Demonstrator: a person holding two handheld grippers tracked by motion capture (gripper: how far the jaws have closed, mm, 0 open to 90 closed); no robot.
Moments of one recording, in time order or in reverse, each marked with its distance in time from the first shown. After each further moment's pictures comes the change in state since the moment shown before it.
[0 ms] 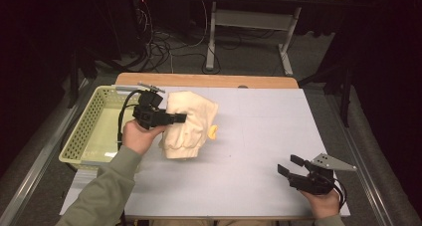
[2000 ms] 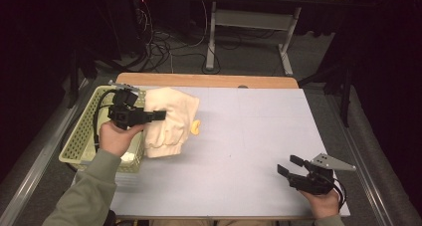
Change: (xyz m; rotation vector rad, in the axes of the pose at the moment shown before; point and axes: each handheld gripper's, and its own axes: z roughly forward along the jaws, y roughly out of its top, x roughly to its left) left arm 0.012 -0.016 -0.044 -0.052 0.033 -0.025; right arm 0.000 0.000 0.001 0.007 0.004 -0.001
